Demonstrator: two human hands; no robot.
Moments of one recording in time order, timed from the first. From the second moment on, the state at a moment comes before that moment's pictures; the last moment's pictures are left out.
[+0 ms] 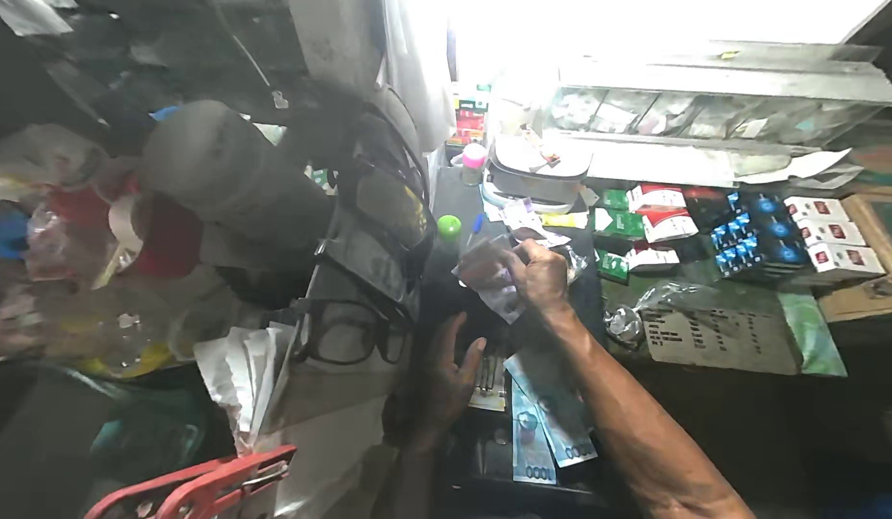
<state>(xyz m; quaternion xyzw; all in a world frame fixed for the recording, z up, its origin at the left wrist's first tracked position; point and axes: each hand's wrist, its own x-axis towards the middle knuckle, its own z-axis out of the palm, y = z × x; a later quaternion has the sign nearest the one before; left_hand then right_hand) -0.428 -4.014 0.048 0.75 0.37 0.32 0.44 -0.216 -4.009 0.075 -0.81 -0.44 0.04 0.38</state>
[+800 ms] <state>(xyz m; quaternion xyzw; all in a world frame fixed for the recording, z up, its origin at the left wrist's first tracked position) -0.445 -4.018 0.045 0.59 0.28 0.44 0.62 -0.241 -4.028 0.063 -0.73 -0.63 0.07 0.27</state>
